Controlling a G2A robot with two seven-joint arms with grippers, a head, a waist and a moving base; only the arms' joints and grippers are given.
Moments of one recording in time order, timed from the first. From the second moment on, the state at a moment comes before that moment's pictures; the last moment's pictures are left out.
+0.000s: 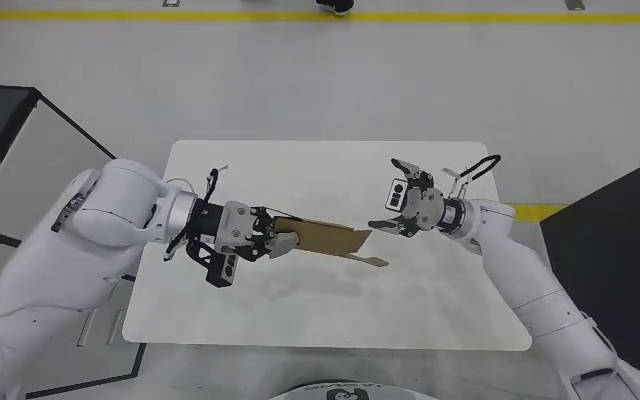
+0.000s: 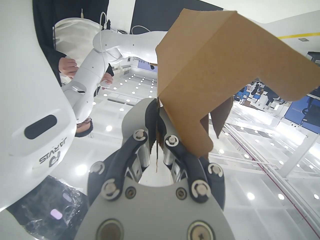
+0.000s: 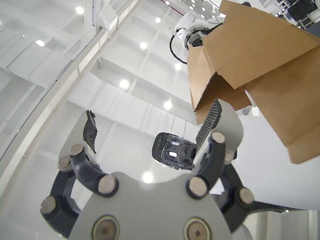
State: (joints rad) left arm 1.03 -0.64 -1.09 -1.98 3.07 0.85 0.97; right arm -1.18 -1.02 1.09 -1.45 1.45 0.75 1.06
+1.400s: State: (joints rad) left arm 0.94 -0.60 -0.96 -1.97 3.07 0.87 0.95; right arm -1.12 -1.07 0.97 -1.42 1.40 0.76 1.05
